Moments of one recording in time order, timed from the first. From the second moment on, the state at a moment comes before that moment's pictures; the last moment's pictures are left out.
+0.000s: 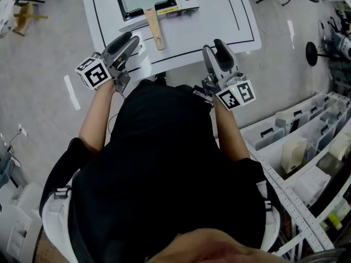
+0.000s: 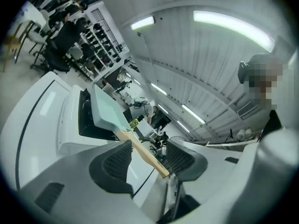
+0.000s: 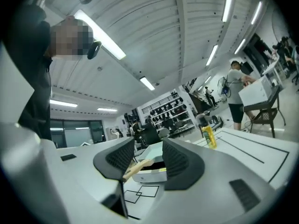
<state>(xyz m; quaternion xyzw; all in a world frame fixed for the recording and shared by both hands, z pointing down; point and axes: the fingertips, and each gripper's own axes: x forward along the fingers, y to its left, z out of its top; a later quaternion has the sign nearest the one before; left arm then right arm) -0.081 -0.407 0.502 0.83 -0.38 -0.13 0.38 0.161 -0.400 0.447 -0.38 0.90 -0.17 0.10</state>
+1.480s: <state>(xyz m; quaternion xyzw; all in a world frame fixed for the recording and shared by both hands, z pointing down) -0.040 -0.485 0.598 0.68 -0.19 -0.23 0.67 -0.026 -0.451 0.574 0.10 0.73 -0.68 -0.06</state>
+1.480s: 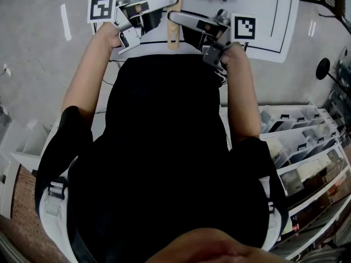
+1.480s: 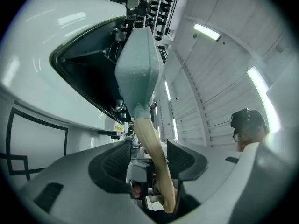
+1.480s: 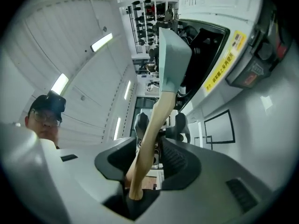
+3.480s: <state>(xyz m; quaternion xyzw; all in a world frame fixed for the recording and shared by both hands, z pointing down) 0.099 -0.341 0.447 0.79 -0.13 -0.14 0.59 0.094 -0.305 0.432 0.13 0.84 -0.53 0.01</state>
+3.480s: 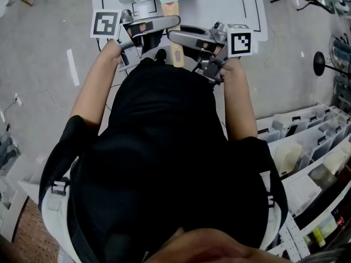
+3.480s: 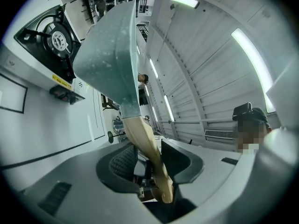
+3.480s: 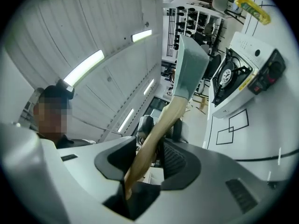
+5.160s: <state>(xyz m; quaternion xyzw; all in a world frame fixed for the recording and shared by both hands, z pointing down) 0.124 -0.118 0.483 0.74 -0.14 -0.17 0.64 0.121 -0.081 0.465 0.16 0.81 -0.56 -0.01</state>
